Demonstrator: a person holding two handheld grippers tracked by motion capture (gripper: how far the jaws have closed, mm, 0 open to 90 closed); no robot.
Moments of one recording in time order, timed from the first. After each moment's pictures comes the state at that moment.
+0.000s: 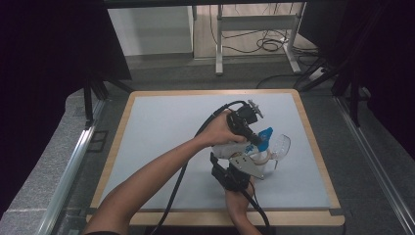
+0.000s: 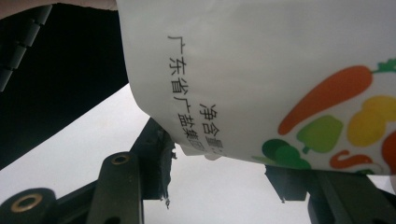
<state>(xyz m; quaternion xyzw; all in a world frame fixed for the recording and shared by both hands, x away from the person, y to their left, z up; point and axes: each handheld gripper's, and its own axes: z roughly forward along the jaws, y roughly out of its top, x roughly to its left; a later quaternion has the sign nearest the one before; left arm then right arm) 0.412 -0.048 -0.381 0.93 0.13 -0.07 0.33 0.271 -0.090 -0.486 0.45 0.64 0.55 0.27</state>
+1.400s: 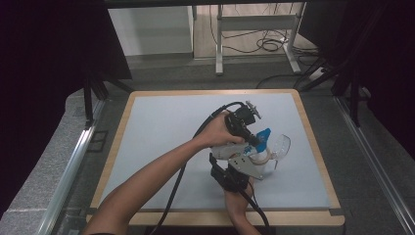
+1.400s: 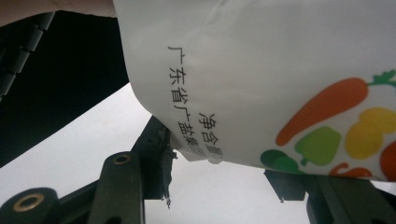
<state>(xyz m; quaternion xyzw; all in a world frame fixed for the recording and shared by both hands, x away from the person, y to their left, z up) 0.411 -0.043 -0.385 0.93 0.13 -0.07 0.33 0.270 -0.088 -0.487 0.45 0.65 0.55 0.27</state>
